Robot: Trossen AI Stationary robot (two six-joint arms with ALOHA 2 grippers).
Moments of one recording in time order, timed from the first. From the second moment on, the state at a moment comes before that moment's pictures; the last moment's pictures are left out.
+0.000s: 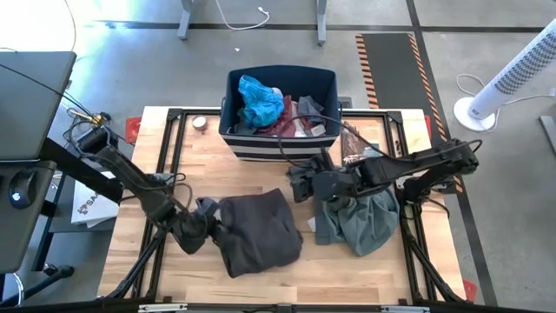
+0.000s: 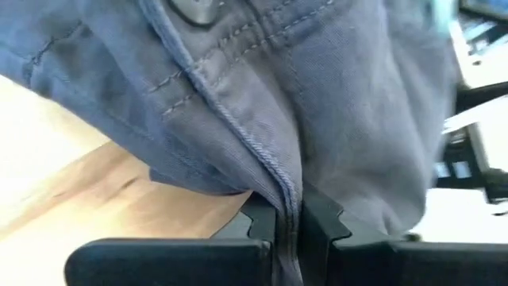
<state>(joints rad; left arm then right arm) -0.74 1.25 0.74 -0.44 -0.55 -1.67 0.26 1.56 1.49 -0.73 0.45 1.27</state>
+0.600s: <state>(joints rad) -0.68 1.00 0.74 0.01 -0.72 -1.35 0.27 1.45 1.49 -0.72 0.51 1.19</state>
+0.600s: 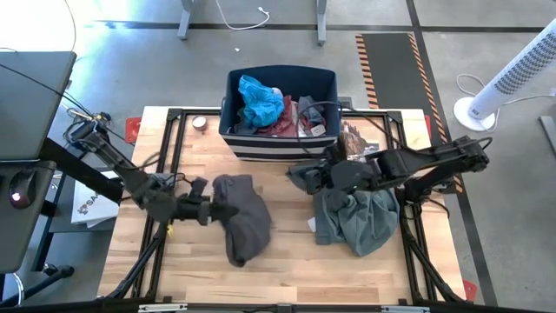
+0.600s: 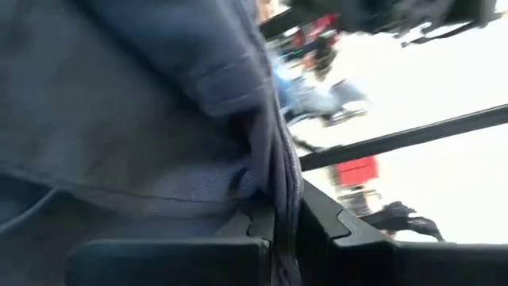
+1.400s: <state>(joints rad) -0.26 1.03 1.14 0.45 -0.51 -0.78 0.29 1.14 1.49 -0.74 0.59 1.04</state>
